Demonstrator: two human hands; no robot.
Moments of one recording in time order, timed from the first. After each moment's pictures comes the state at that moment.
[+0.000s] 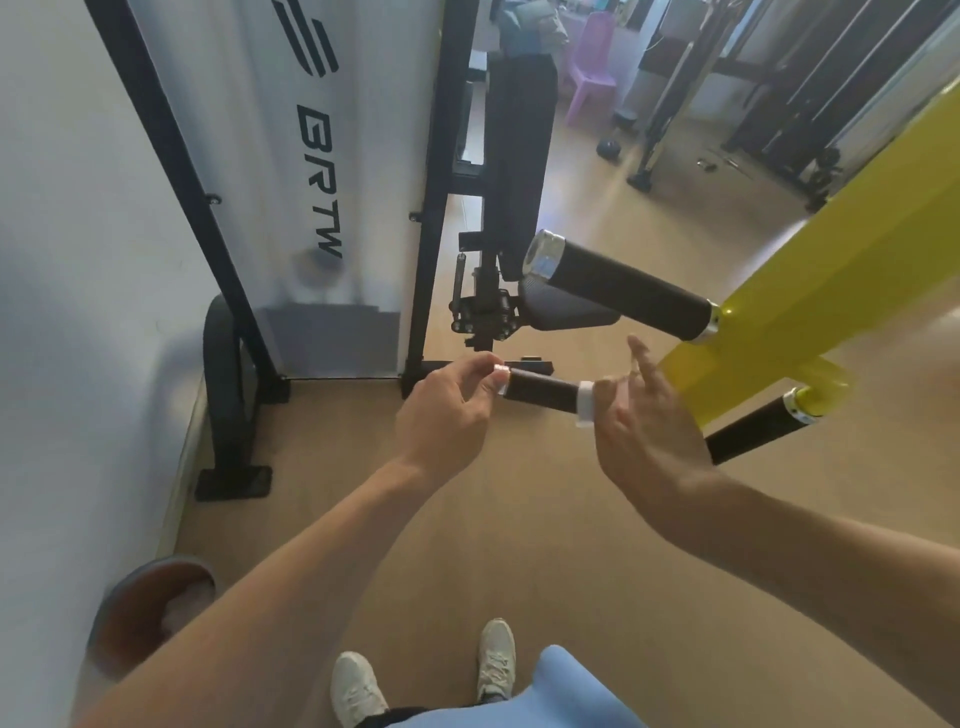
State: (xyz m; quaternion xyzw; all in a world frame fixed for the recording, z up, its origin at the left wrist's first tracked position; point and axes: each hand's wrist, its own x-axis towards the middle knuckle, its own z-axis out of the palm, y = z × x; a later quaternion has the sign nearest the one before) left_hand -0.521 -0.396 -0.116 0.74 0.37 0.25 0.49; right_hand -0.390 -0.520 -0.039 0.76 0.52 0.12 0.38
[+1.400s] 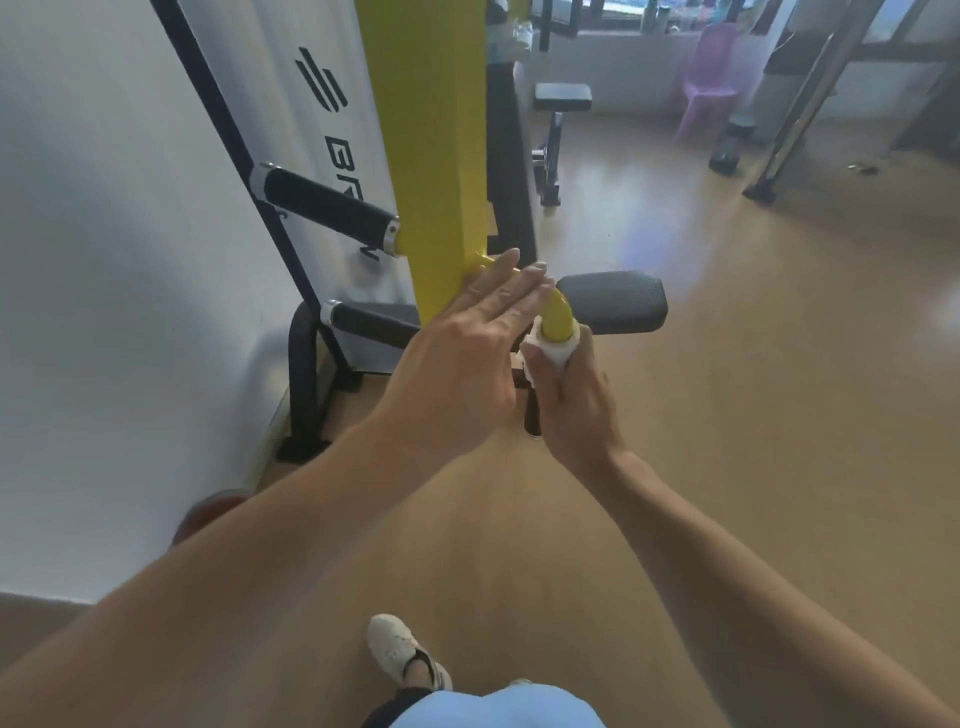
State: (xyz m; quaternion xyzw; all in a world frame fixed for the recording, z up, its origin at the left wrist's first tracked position) left_hand -0.375 -0.588 -0.020 0.91 0.28 0.30 0.03; right_hand -0.236 -0.631 -0.109 0.68 0.51 -0.13 -0.51
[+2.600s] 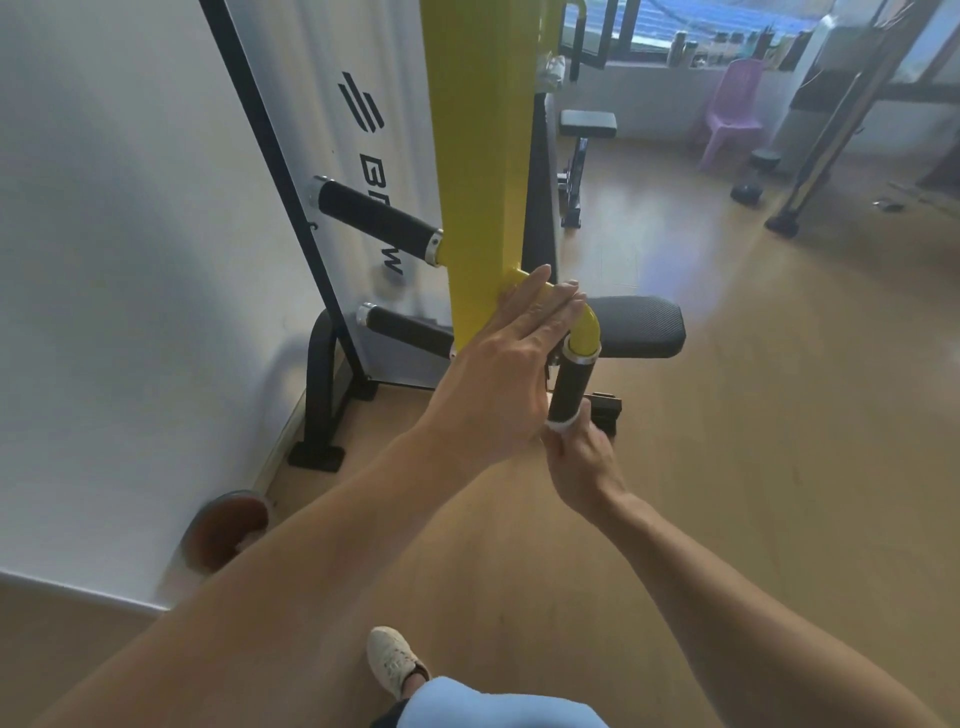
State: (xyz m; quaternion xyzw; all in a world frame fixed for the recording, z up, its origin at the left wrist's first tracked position) left_hand -0.363 -0.583 -0.031 0.90 0.29 0.32 0.07; right_hand -0.223 -0.625 -0.180 0.73 0.55 -0.19 -0.35
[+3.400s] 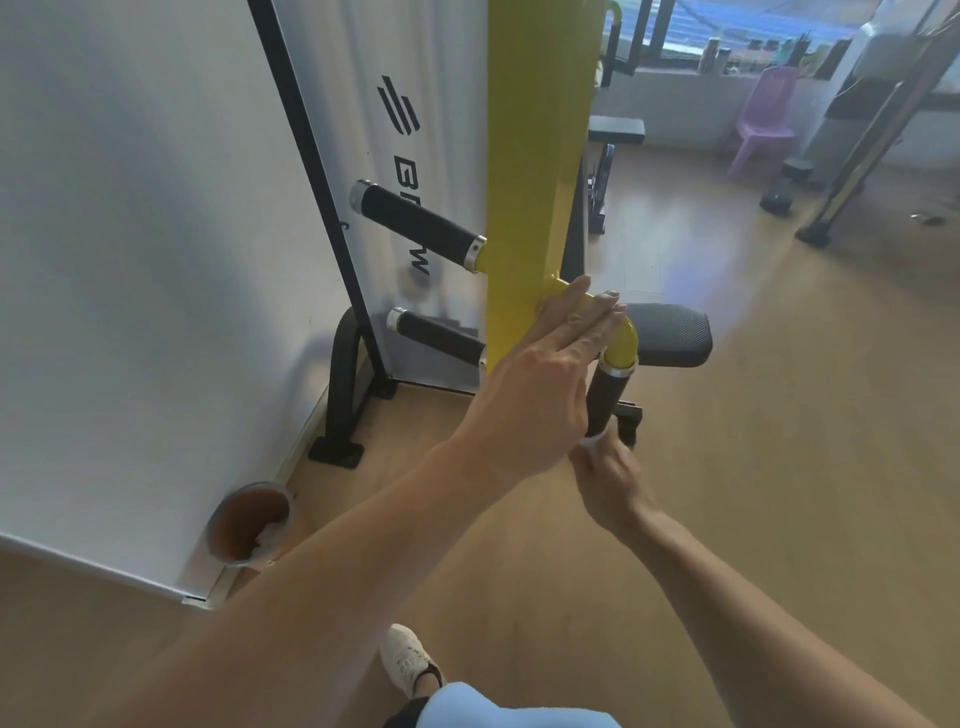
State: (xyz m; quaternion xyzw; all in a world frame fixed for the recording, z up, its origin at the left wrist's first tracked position) left_hand -0.373 -0.594 -0.031 0.89 0.30 0.34 0.11; right_hand -0.229 -0.635 -0.185 0.71 0.56 -0.24 -0.36
